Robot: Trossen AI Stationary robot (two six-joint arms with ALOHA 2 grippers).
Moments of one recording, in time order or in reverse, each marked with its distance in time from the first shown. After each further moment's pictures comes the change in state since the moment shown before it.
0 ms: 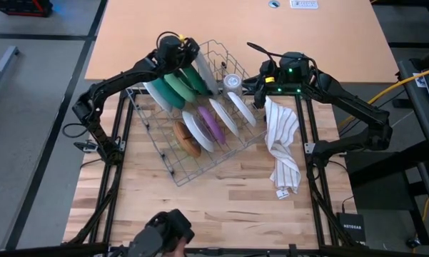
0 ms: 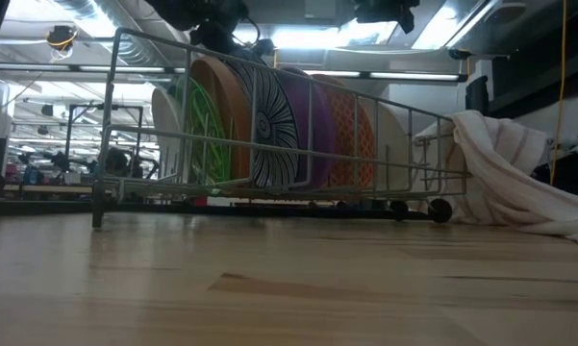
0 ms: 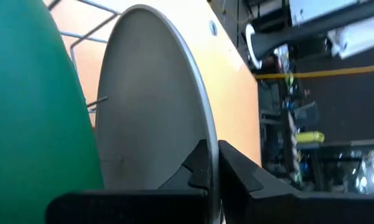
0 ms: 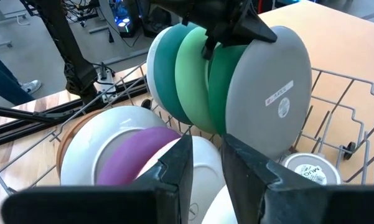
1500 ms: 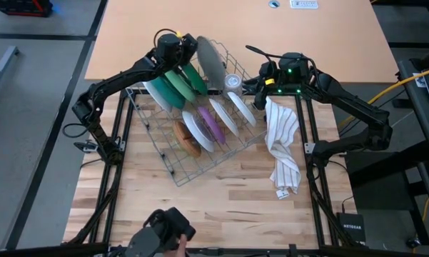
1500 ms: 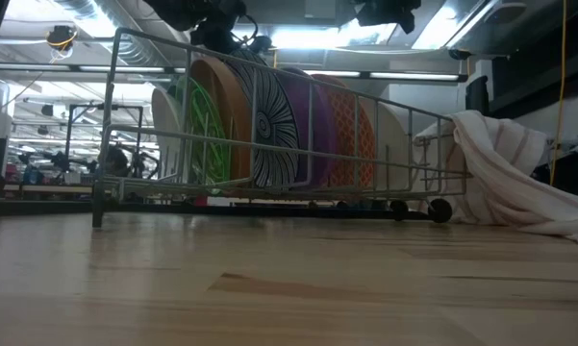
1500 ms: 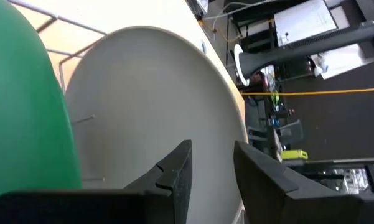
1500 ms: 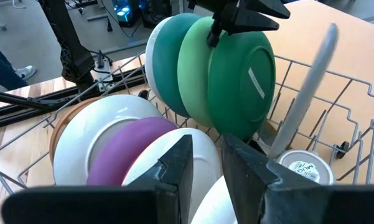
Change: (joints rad) left arm 0.006 -0.002 0.000 0.066 -0.045 -0.045; right arm 0.000 0.000 0.000 -0.029 0.000 -0.055
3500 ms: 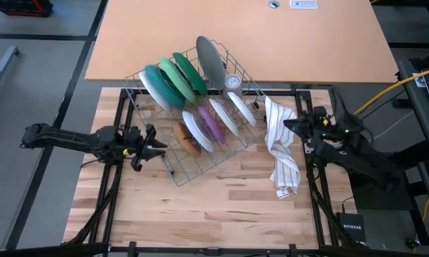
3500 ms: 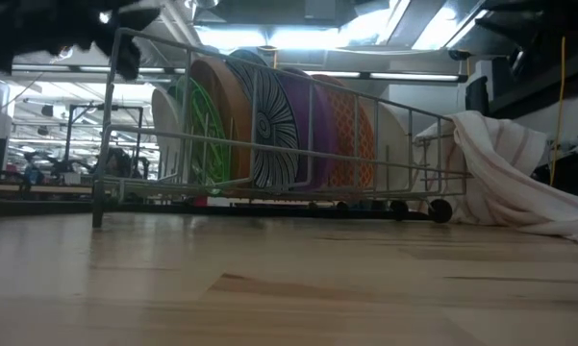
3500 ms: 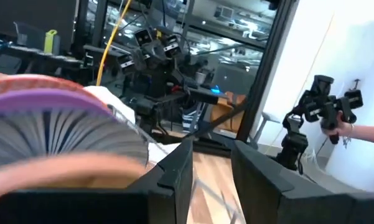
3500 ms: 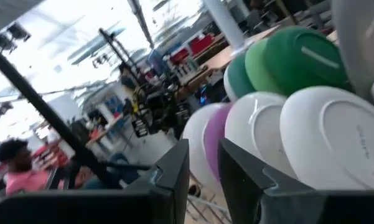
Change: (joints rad) left arm -0.812 -1.195 -1.362 0.666 0.272 1.026; right arm 0.000 -1.152 -1.005 0.395 -0.170 0.652
